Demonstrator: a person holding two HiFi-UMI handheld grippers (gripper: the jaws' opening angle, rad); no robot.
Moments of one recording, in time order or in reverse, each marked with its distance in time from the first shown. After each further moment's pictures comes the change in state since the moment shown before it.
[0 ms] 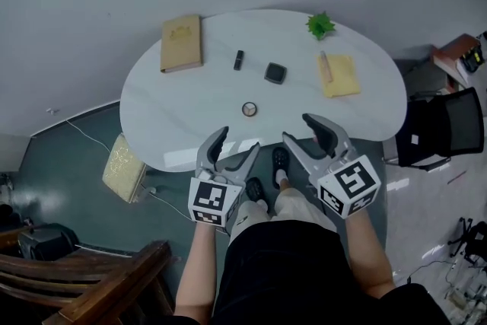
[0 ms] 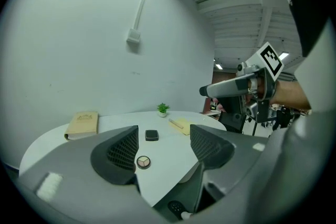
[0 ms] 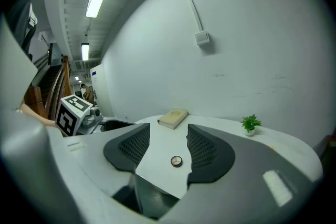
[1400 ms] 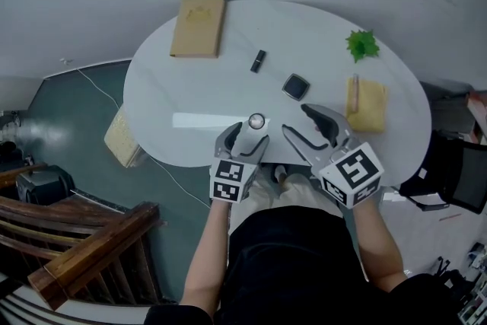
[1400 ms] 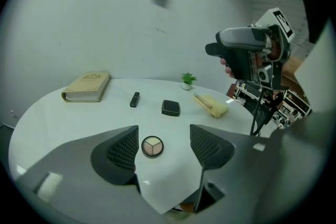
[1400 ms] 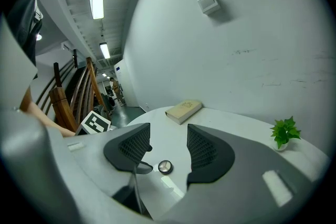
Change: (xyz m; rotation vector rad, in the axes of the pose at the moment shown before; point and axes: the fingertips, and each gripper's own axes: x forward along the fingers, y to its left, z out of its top) left arm 0.117 0.052 -0.098 -0.209 0.284 0.196; right arm 0.108 -0.075 -0.004 -0.048 0.135 0.322
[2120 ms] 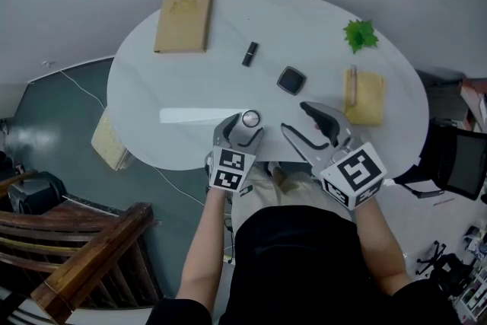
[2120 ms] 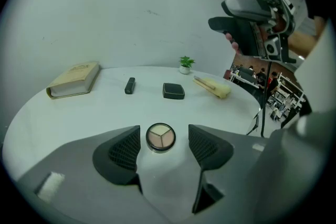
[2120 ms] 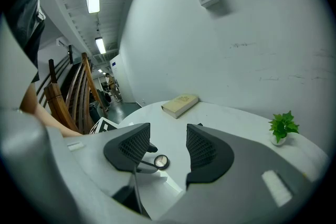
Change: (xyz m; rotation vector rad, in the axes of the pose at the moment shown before) left arm 0.044 0.015 -0.036 0.104 0.092 -0.049; right arm 0.011 -0.006 -0.016 0.008 0.046 -0.038
